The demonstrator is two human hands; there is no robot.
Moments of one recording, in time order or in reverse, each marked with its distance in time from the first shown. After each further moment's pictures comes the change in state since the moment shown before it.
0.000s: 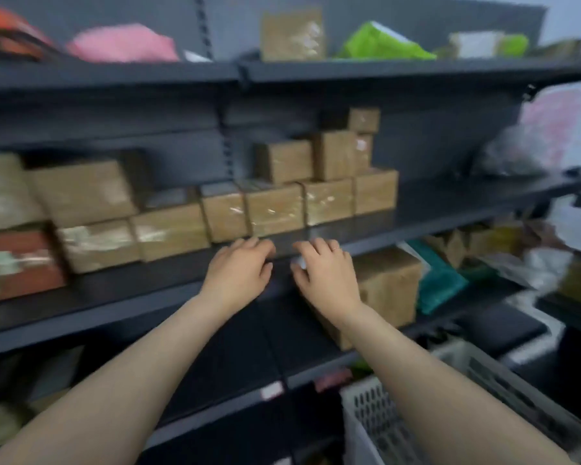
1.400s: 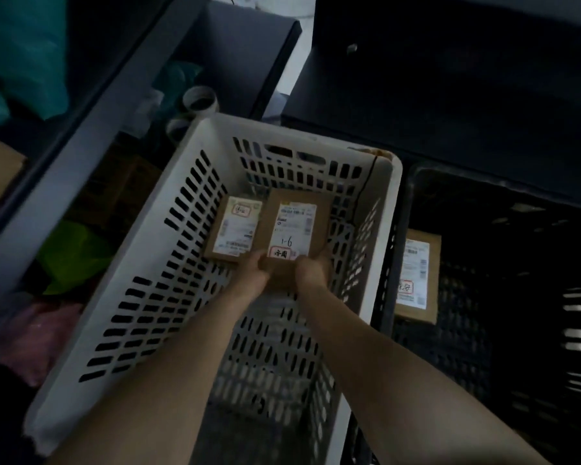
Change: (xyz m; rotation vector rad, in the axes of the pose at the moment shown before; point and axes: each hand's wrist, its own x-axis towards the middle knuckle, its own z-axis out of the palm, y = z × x) left_hand -0.032 0.381 0.602 -0.906 -1.362 -0.254; right_hand -0.367 0.433 0.265 0.651 0.373 2.270
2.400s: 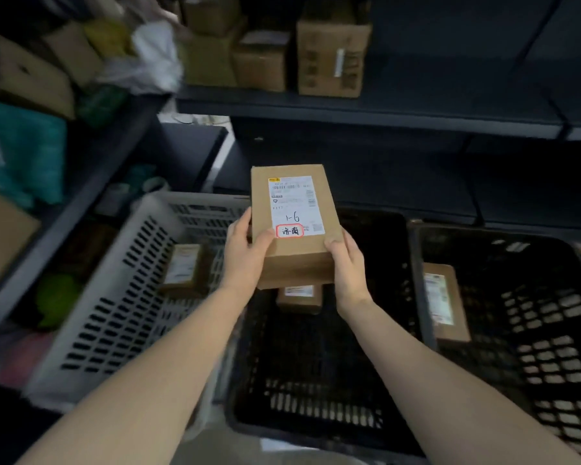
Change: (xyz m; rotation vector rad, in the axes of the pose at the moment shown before) left_hand -0.230 0.157 0.125 -0.153 0.251 0.551; right_hand -0.151 -0.023 -0.314 0.282 -0.153 -0.633
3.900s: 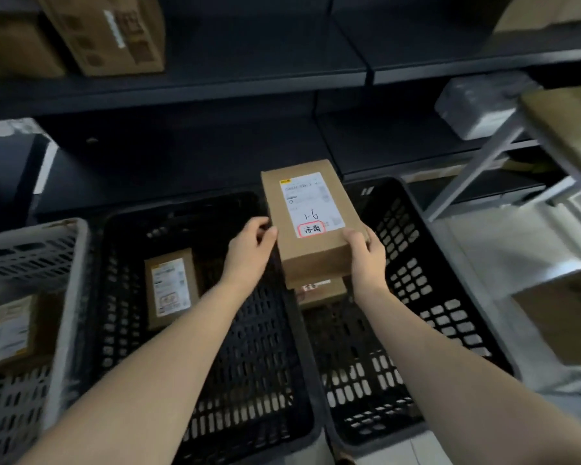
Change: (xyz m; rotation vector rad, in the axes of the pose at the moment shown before) left_hand -0.037 0.009 0.243 0.306 -0.478 0.169; right_hand 0.002 0.023 -0.255 0.000 0.585 0.077
